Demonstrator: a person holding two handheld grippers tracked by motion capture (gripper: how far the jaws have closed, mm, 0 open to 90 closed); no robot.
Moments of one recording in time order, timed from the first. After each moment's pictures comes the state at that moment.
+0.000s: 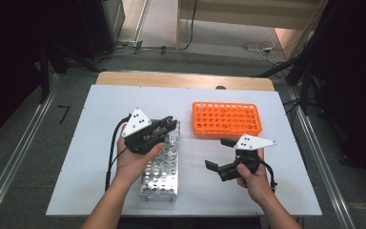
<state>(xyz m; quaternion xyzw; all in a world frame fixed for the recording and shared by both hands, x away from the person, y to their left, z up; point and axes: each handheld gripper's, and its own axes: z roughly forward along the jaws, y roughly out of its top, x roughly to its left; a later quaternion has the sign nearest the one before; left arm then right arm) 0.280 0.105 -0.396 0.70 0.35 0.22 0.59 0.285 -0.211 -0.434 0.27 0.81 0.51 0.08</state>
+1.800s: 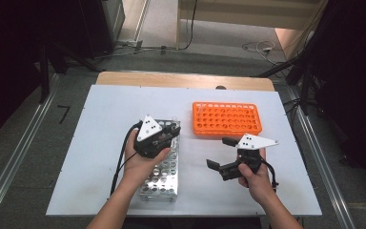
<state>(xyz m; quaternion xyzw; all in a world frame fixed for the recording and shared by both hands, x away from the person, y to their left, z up) 0.287 0.087 -0.428 0.72 0.37 0.23 0.54 0.285 -0.214 -0.432 0.27 0.81 0.51 0.09</state>
